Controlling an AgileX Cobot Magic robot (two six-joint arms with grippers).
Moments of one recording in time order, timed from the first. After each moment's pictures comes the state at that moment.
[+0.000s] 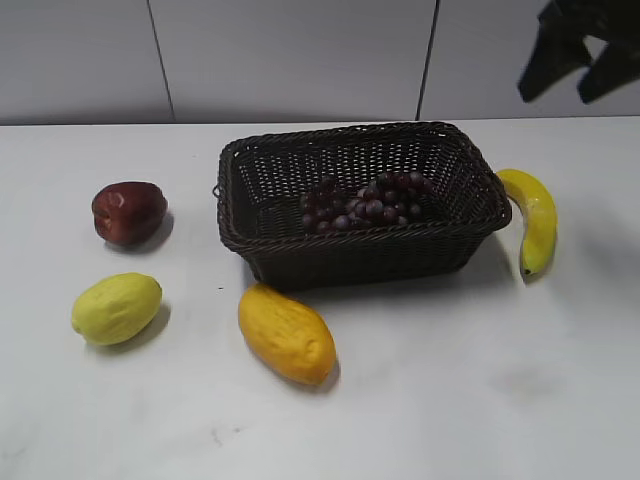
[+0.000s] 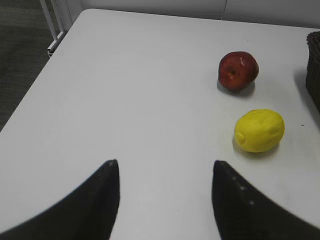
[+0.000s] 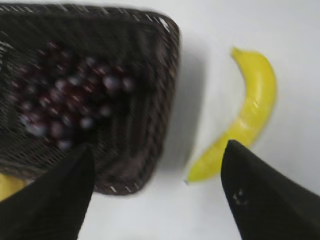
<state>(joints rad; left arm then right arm) 0.04 -0.01 -0.49 -0.03 1.08 0.03 0.08 1.83 -1.64 0.25 1.11 -0.21</state>
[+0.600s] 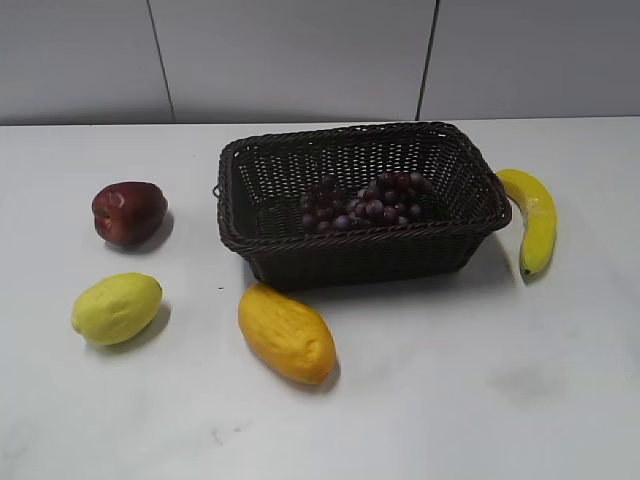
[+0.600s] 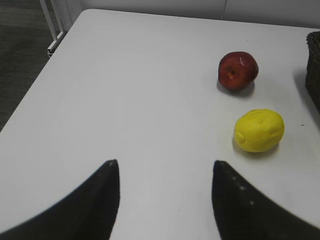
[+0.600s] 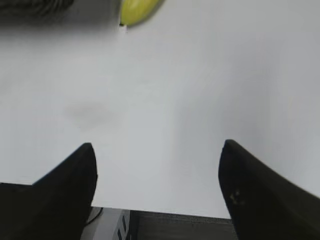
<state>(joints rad) 0.04 -0.01 -0.49 -0.03 1.08 0.03 0.07 1.35 -1.17 0.03 1.18 -0.08</state>
